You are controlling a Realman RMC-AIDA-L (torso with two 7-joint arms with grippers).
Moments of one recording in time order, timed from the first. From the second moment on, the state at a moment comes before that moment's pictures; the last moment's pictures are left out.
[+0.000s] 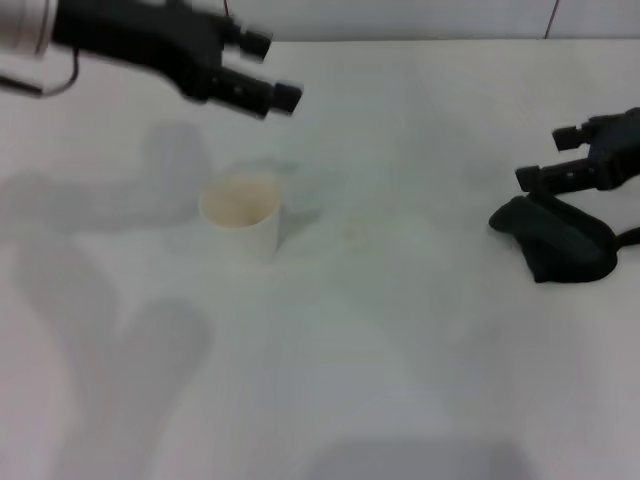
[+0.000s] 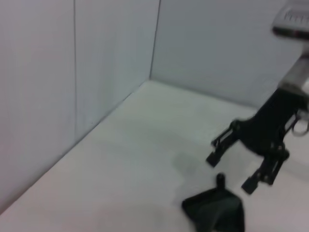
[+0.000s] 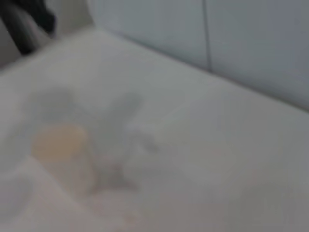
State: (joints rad) left arm -1.28 -2.08 2.85 -1.01 -0.03 1.96 -1.46; right arm 0.44 2.01 -1.01 -1.31 -2.12 -1.48 2.11
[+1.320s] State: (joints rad) left arm -0.72 -2.08 2.85 -0.59 -0.30 1.84 -1.02; right arm 0.43 2.01 -1.02 -0.97 -1.89 -1.41 1.72
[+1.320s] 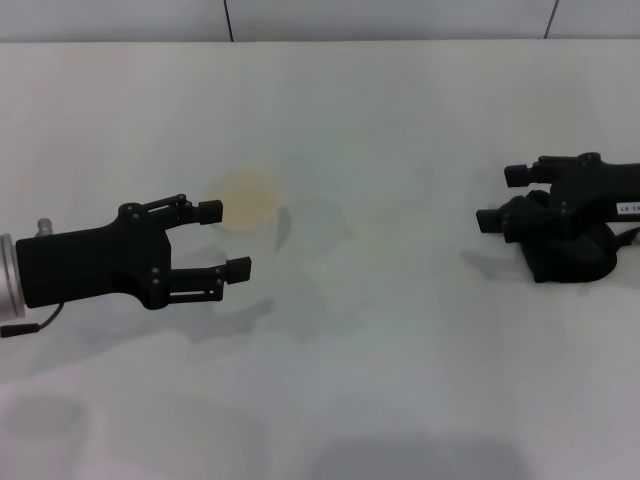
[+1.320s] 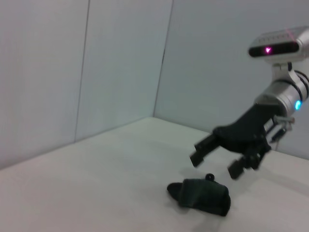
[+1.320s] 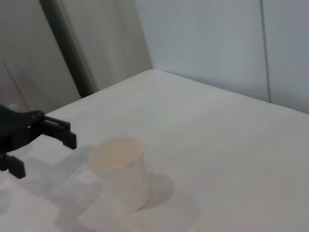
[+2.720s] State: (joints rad) left arm -0.71 -2.08 2.85 -0.60 -0.27 1.85 -1.05; right arm 0.41 2.01 -1.07 -0.88 -1.83 -1.32 1.46
